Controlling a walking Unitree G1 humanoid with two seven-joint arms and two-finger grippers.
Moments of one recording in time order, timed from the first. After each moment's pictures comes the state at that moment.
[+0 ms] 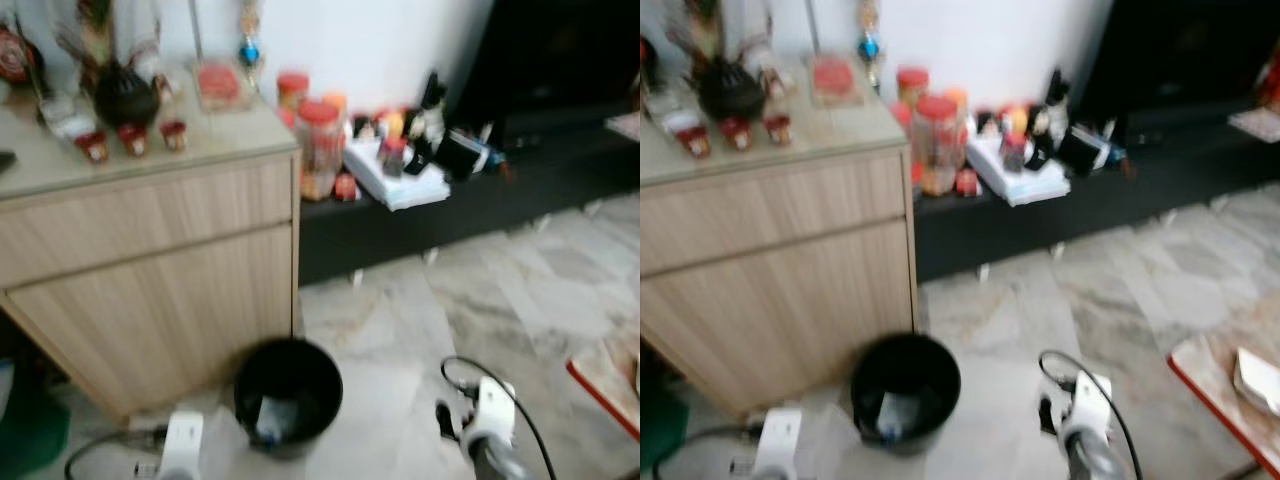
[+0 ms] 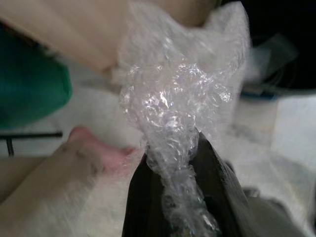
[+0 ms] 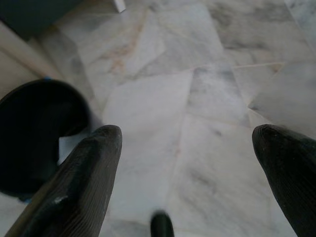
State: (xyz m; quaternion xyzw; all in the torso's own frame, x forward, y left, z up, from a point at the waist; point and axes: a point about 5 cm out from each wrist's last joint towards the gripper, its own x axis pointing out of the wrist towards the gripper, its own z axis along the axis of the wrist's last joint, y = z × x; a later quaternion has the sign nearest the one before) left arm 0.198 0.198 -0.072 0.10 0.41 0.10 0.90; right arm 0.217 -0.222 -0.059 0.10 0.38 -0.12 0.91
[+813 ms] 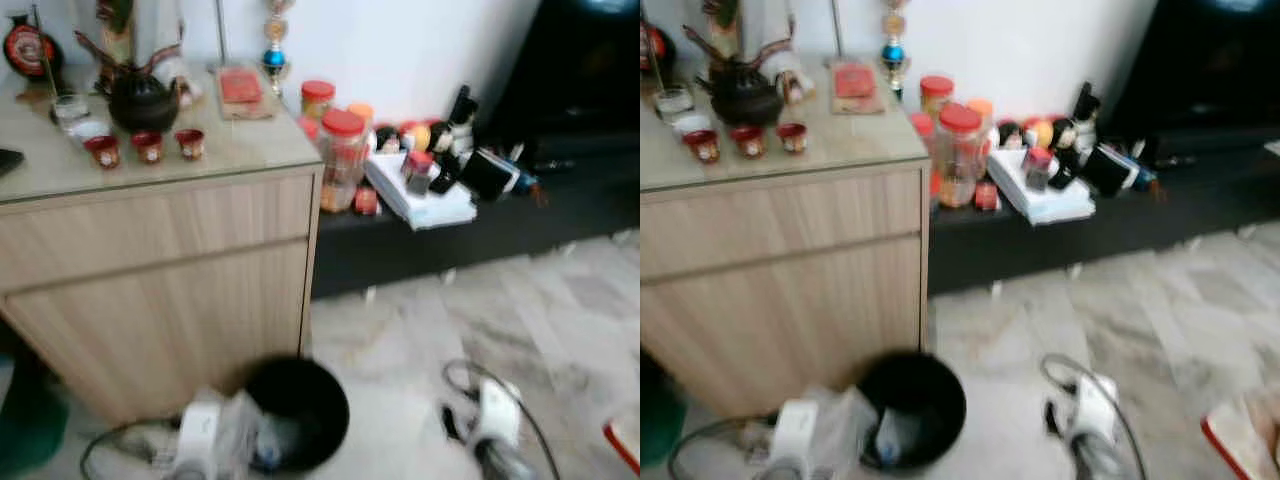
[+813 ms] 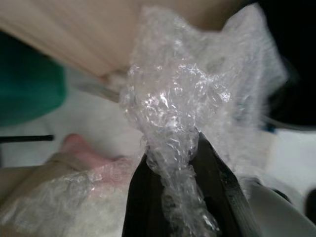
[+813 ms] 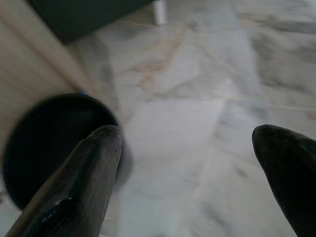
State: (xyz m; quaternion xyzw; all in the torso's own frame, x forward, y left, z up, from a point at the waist) left arm 0.196 0.191 -0.074 0.11 0.41 0.09 0.90; right arm 0.225 -0.213 -0.056 0.08 0.37 -0.09 0.92
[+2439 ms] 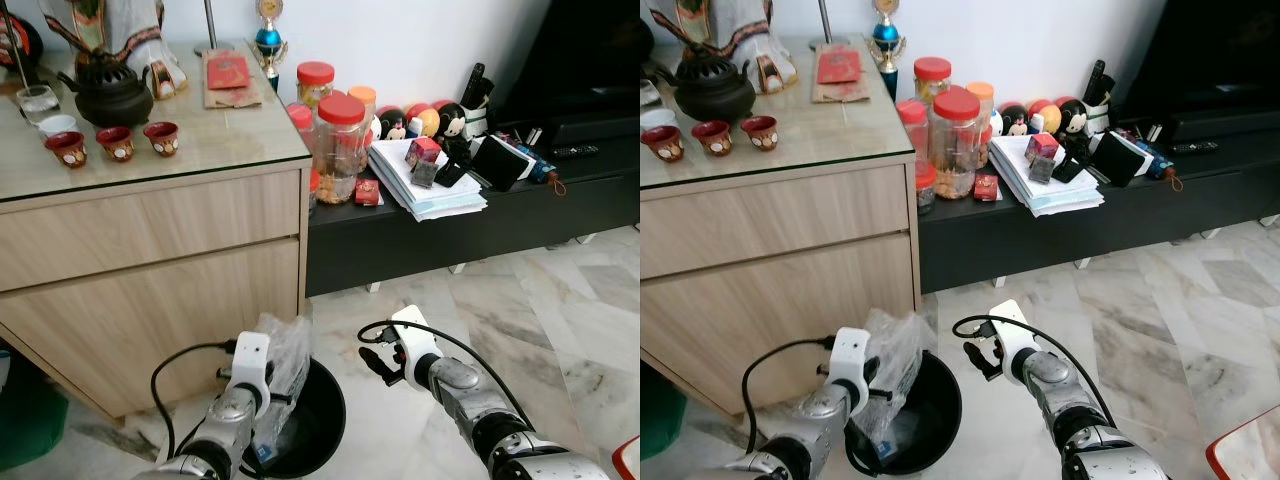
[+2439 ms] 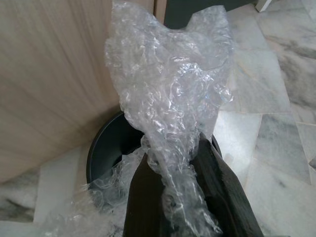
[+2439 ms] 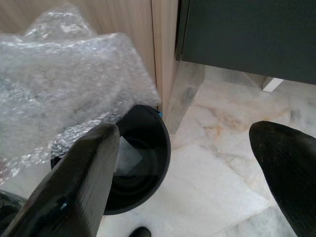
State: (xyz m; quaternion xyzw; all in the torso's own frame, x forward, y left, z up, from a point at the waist) left arm 0.288 0.114 -0.011 0.01 0.26 -0.10 0.96; right arm 0.304 -0.149 0.006 -0.08 0.29 0.24 0.92
